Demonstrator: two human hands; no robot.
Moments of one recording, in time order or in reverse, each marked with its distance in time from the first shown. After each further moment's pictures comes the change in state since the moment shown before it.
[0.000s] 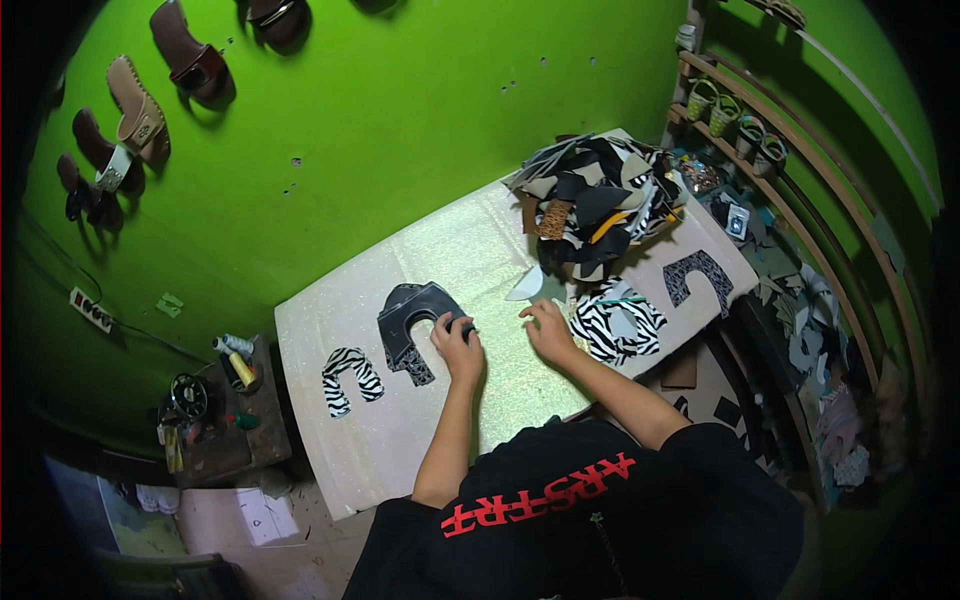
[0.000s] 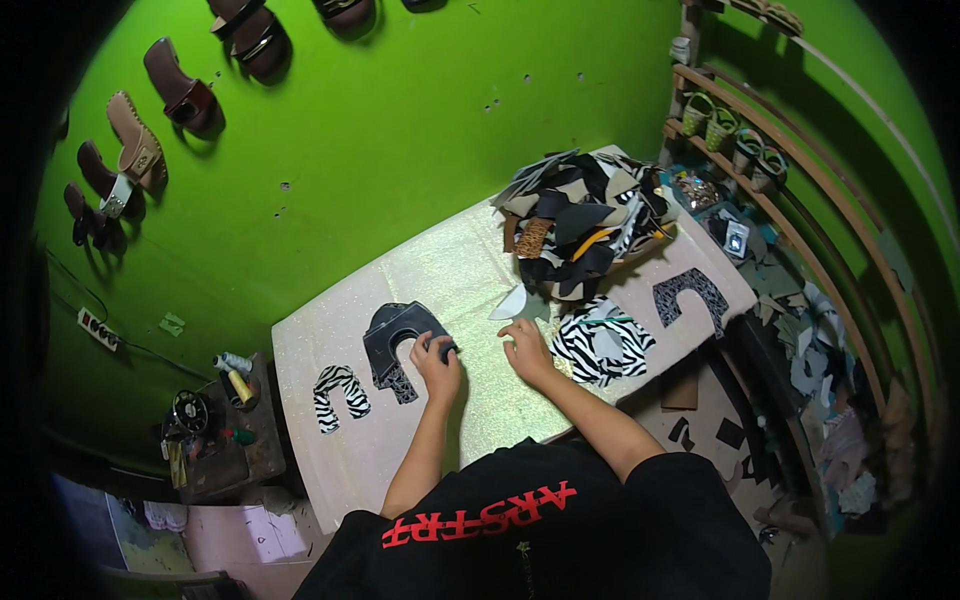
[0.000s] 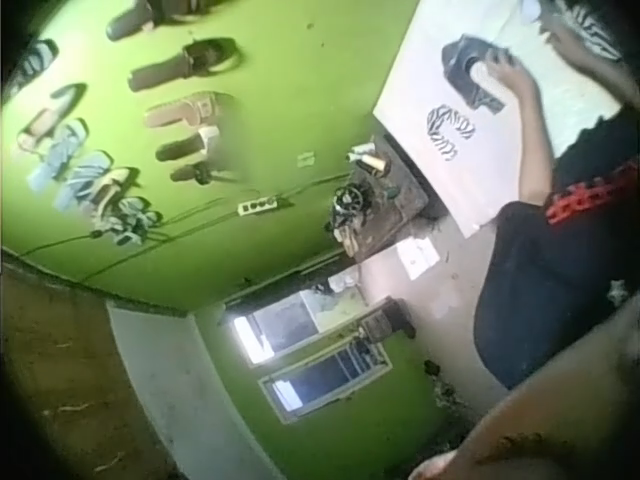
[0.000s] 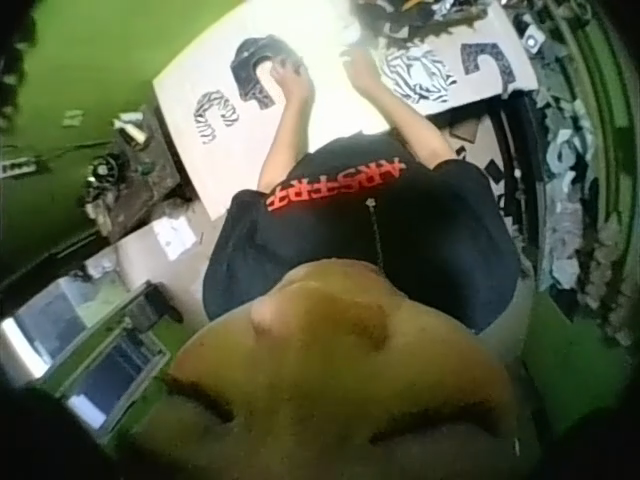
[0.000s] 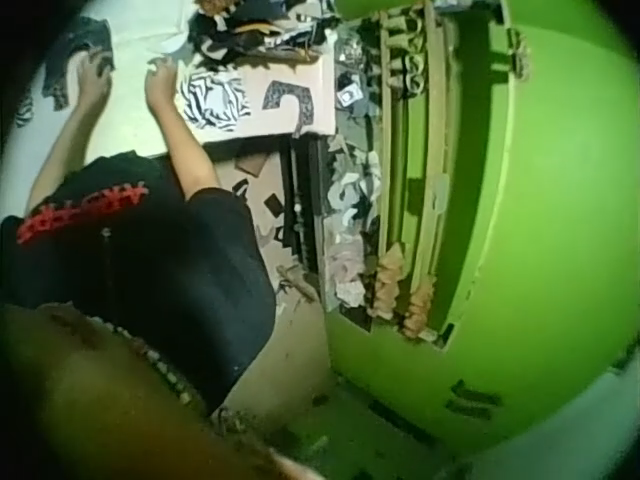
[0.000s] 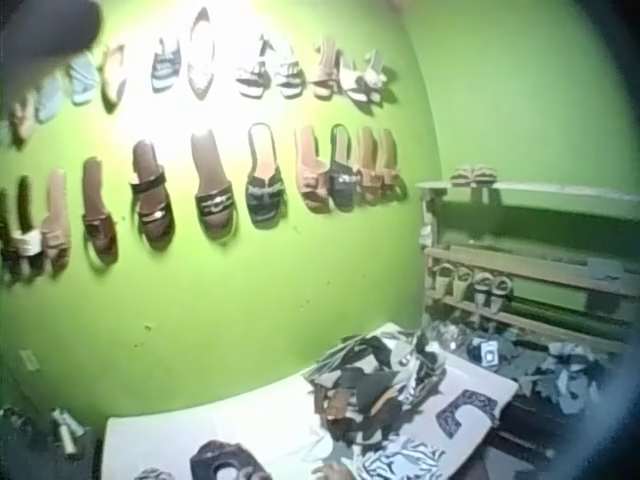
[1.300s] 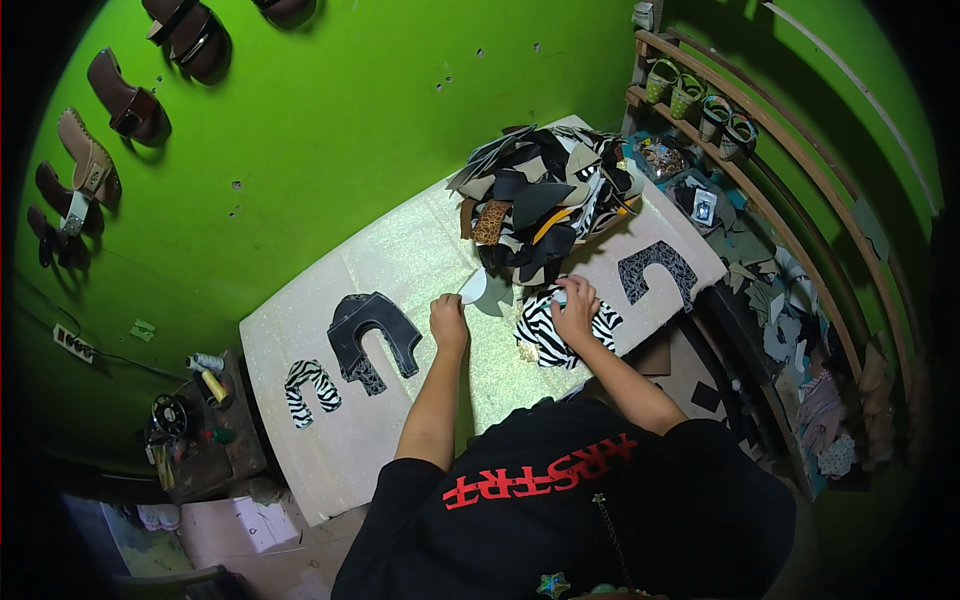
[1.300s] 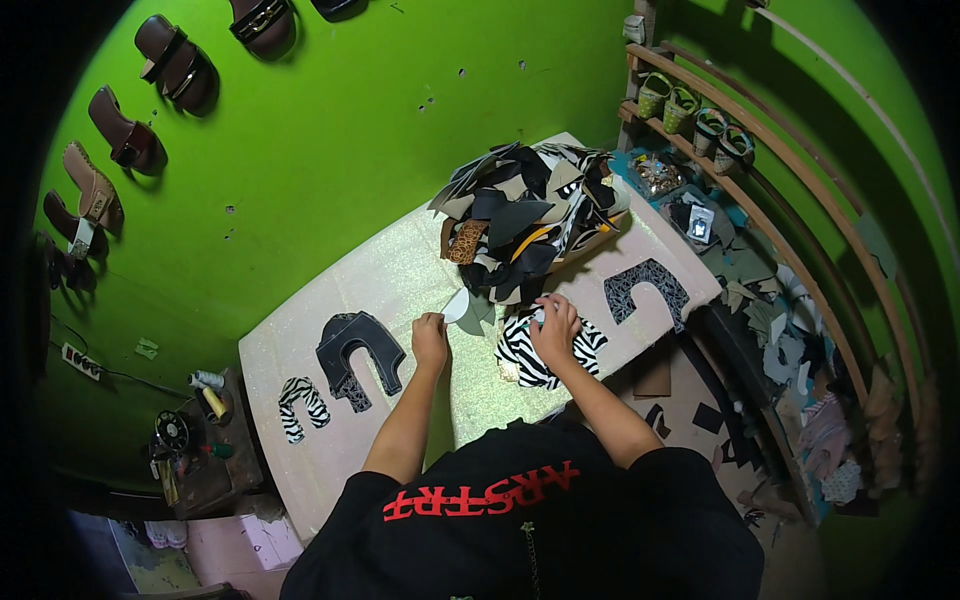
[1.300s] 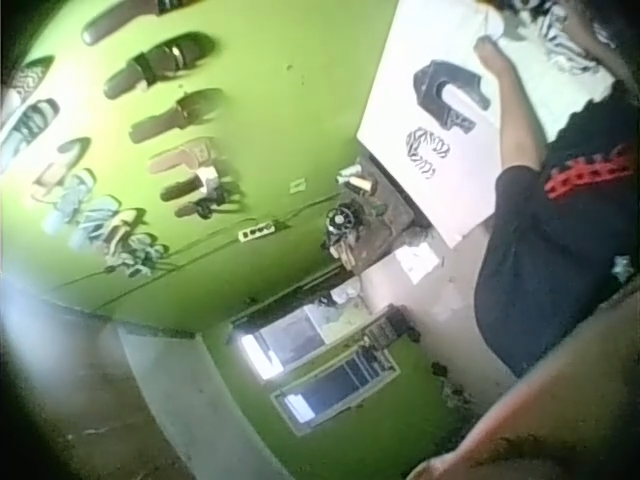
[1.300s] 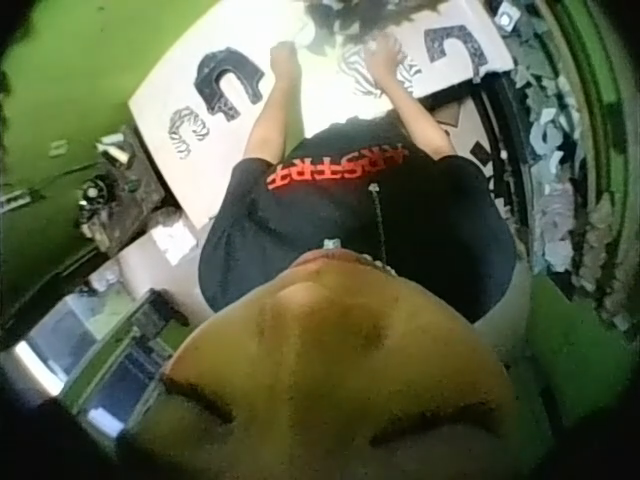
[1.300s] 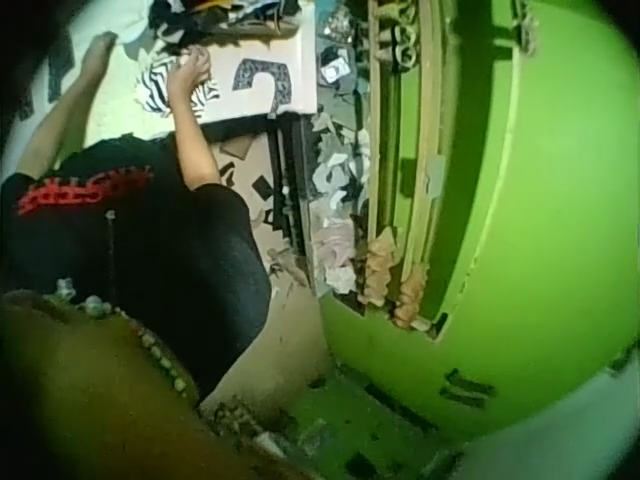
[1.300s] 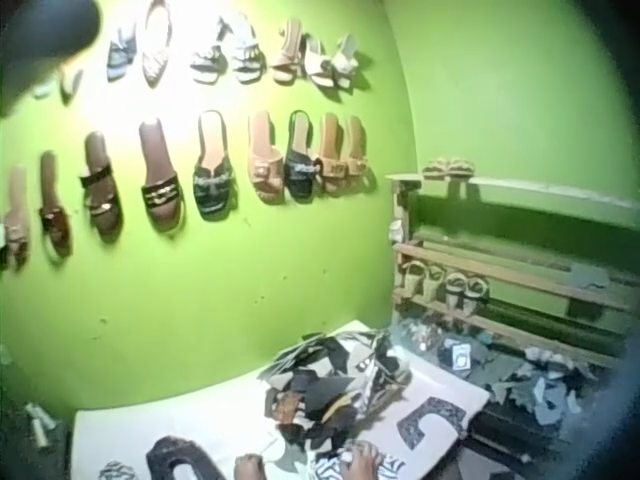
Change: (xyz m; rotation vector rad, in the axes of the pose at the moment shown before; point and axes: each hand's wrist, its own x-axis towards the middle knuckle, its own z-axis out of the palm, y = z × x) left_hand 0.030 0.018 0.112 0.212 -0.167 0.217; right_hand -0.015 0.083 -0.098 -0.397 0.180 0.313
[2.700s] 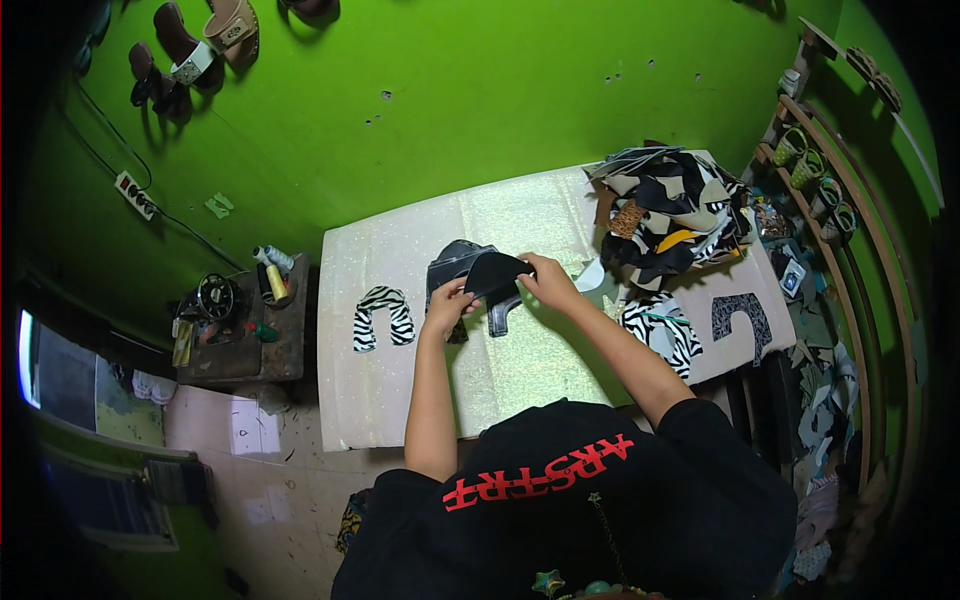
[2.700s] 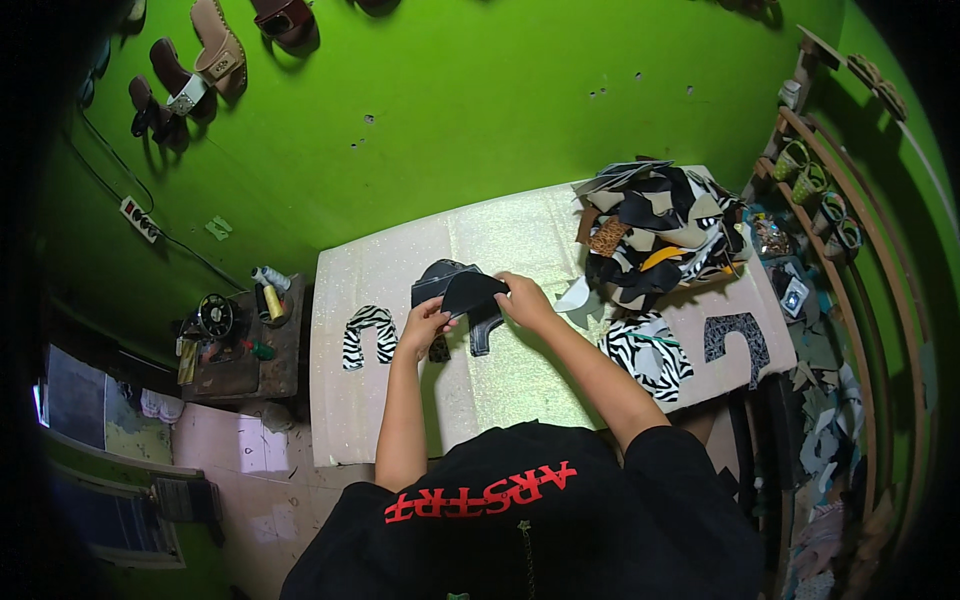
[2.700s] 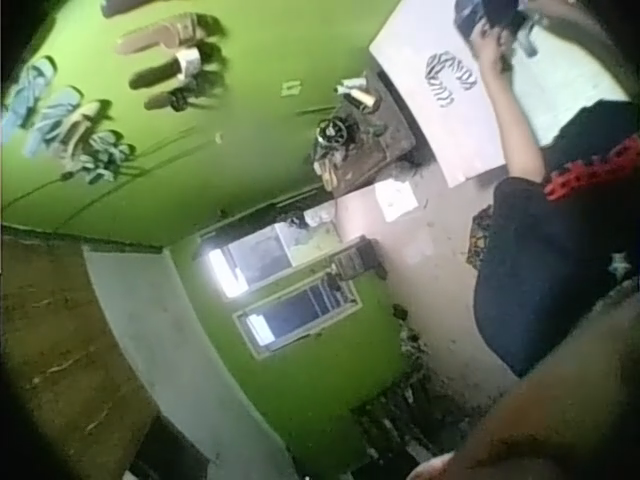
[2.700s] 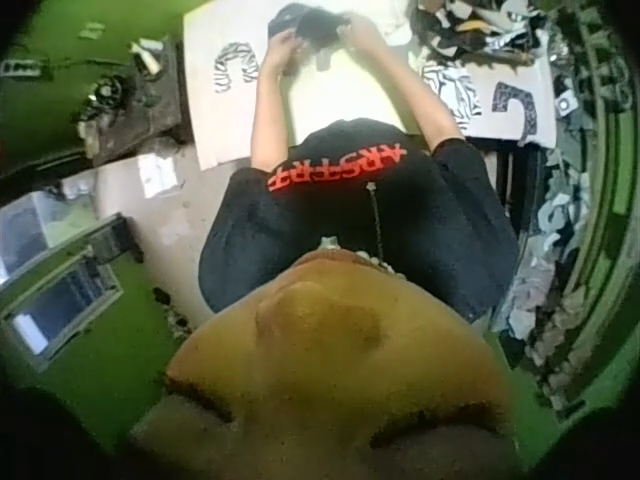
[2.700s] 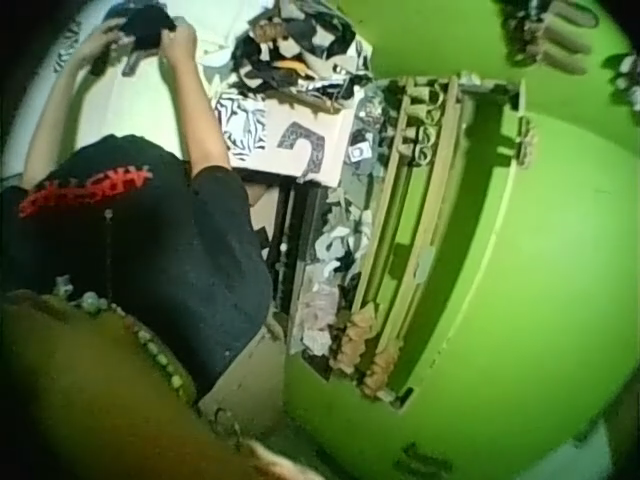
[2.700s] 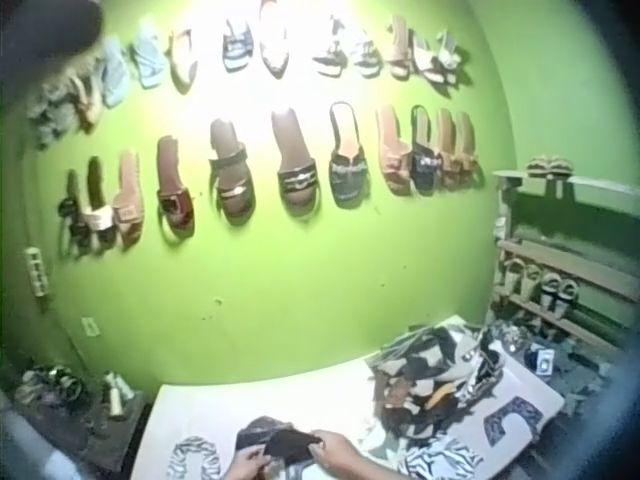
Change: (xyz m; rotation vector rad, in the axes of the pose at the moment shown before) left_hand -0.036 -0.099 -0.177 -1.086 -0.150 -0.724; right_hand 0.031 -0.199 0.090 0.422 -0.484 -0.519
